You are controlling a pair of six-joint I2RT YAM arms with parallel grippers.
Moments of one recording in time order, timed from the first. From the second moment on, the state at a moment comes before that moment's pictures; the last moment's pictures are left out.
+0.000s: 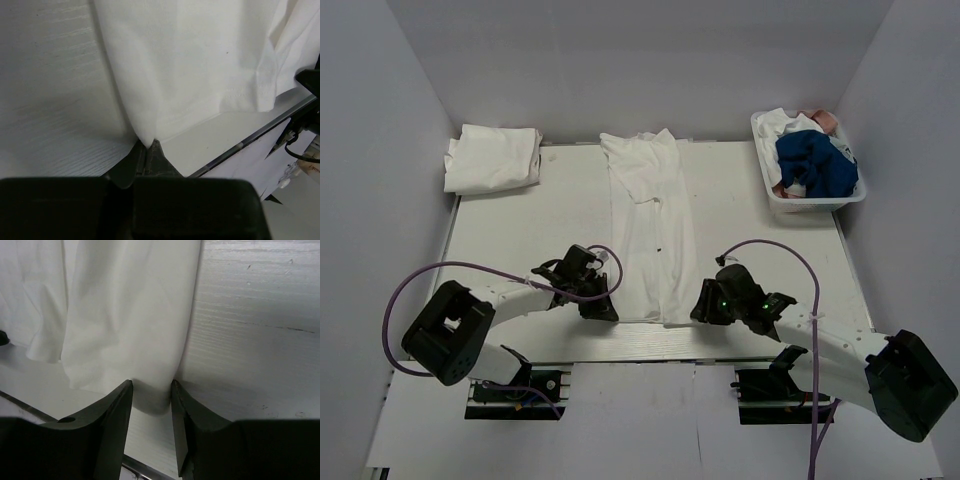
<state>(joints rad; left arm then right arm) -0.61 1.39 0.54 -0.21 0.39 -0.69 0.74 1.03 0.35 -0.19 -0.05 0.73</state>
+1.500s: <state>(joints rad) -0.51 1.73 1.26 -0.33 -0.08 -0.68 0.61 1.49 0.98 -0.06 0.30 0.58</state>
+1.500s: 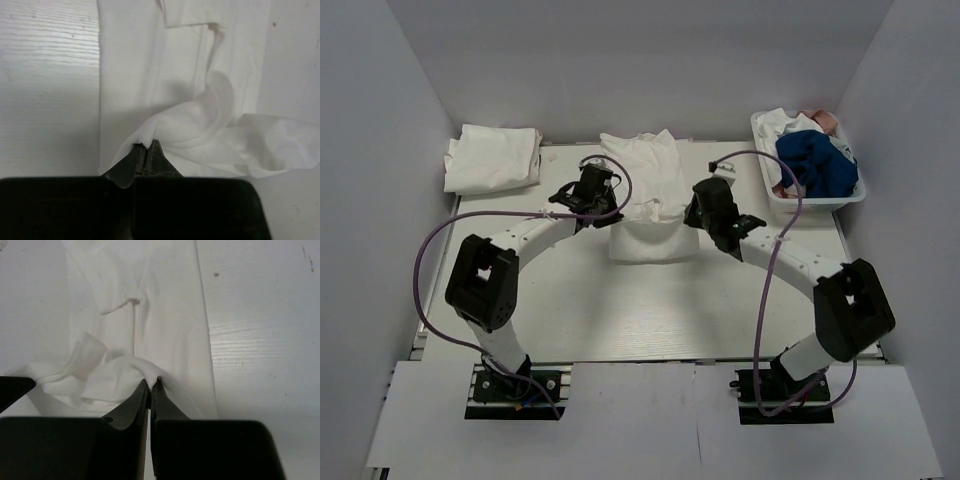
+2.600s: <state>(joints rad) -0.35 2.02 1.50 -0.21 0.01 -0.53 0.38 2.00 1.38 0.06 -0.16 0.32</state>
